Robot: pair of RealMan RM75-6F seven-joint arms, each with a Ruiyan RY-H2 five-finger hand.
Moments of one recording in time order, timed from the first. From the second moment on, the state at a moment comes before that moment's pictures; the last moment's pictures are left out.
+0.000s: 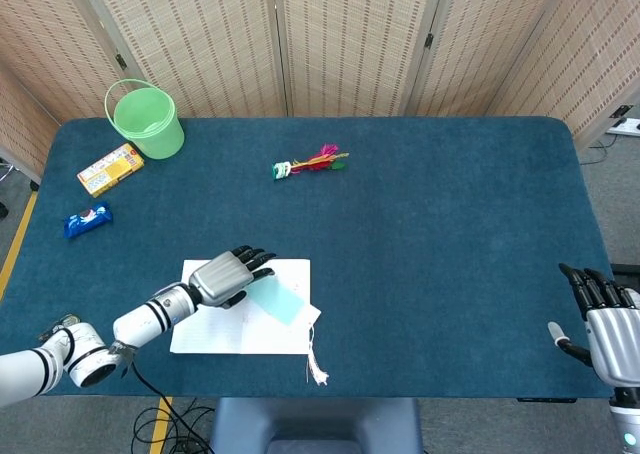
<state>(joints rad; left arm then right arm) -0.96 -1.32 0.03 -1.44 1.55 0.71 0.00 0.01 -1.07 0.05 -1.68 -1.57 1.58 -0.13</state>
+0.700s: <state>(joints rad) -0.98 -1.45 -0.04 -1.51 1.34 0.67 0.27 0.00 -1.07 0.05 -1.65 -1.56 1.58 -0.10</state>
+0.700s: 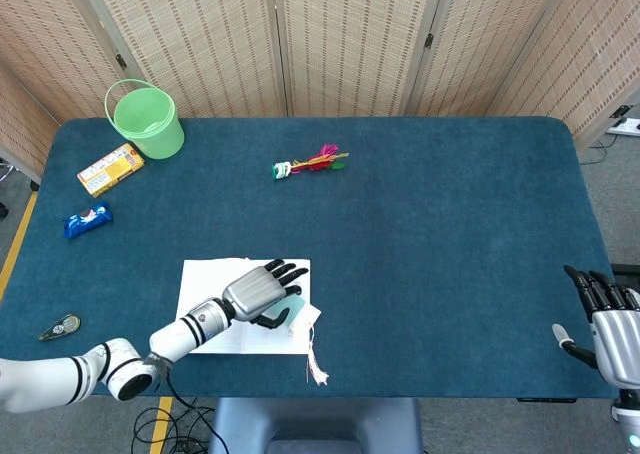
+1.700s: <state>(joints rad) -0.99 -1.53 0.01 -1.52 1.15 0.70 0.52 0.00 -1.08 0.05 -1.64 -1.56 1.58 -0.09</state>
